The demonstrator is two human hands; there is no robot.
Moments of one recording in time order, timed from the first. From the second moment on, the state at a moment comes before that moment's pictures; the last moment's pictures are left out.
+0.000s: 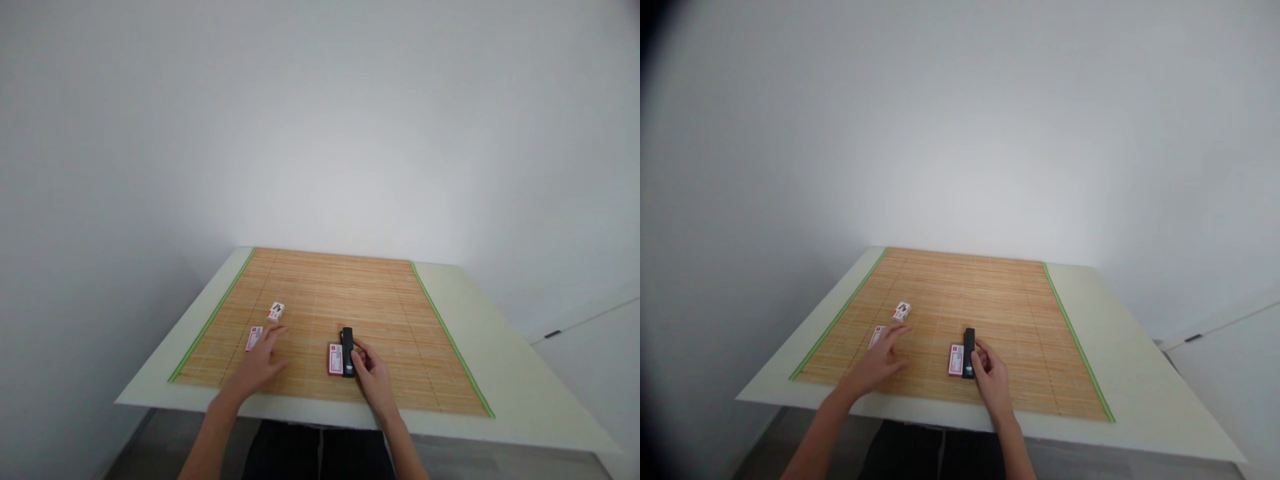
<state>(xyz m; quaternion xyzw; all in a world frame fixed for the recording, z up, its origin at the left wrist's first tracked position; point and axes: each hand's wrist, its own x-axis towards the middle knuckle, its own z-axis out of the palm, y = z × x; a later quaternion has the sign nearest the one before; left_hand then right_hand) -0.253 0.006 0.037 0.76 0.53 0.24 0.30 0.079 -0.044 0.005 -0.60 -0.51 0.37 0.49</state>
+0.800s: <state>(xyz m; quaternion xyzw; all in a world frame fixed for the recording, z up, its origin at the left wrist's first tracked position) -0.139 0.007 0.071 0.81 0.39 0.23 0.38 0.081 -0.043 0.001 -0.57 -0.54 0.39 0.48</state>
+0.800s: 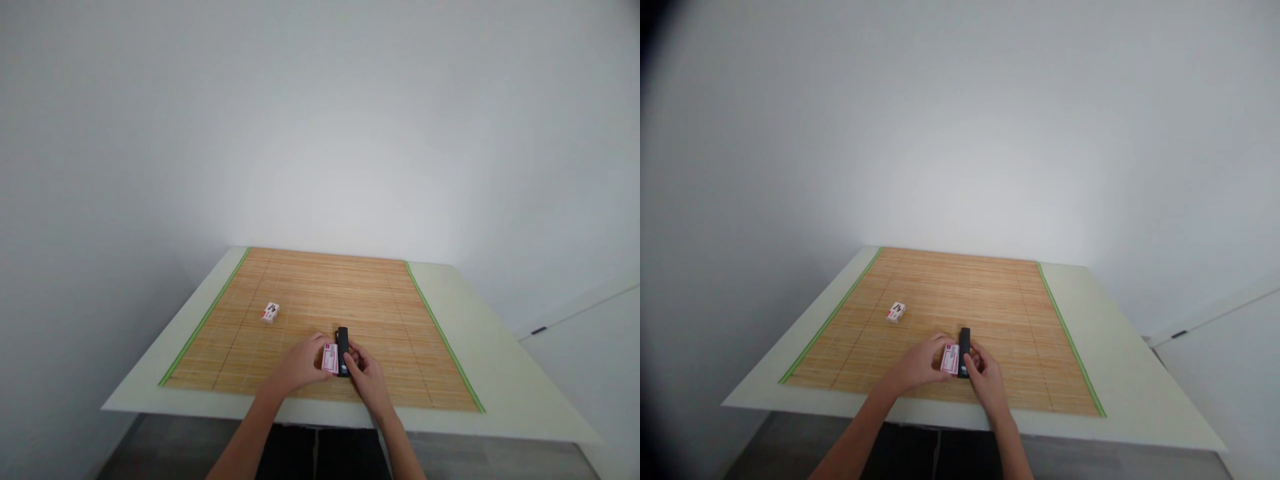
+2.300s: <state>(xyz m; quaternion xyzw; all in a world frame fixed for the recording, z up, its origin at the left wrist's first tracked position) -0.144 0.063 0.040 0.74 0.50 0.33 0.32 0.082 -0.041 -0.003 -0.58 -0.53 0.40 0.48</state>
